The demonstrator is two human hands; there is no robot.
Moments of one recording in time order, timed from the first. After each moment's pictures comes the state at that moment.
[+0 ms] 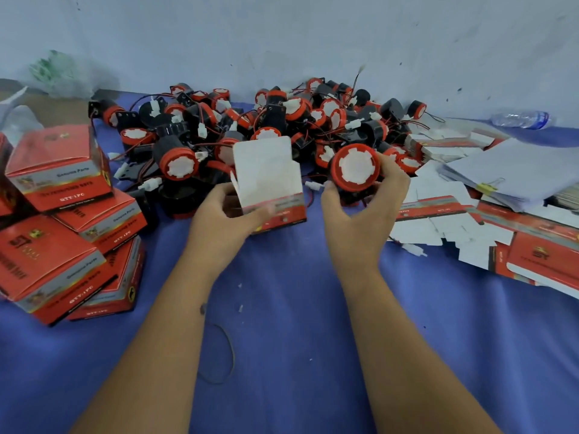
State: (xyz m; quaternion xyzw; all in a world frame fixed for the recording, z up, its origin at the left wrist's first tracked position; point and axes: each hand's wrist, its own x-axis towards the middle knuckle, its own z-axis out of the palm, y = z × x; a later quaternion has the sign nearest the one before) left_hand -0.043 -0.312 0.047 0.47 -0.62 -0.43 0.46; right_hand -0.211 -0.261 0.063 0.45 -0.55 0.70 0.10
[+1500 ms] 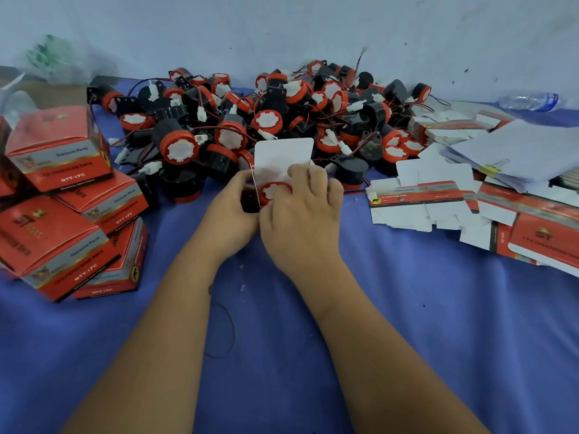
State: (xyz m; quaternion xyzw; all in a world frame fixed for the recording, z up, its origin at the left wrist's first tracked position) left_hand -0.045 -0.310 0.044 0.44 -0.72 -0.39 0.38; right_hand -0.157 -0.247 0.061 0.65 -0.70 0.20 0.22
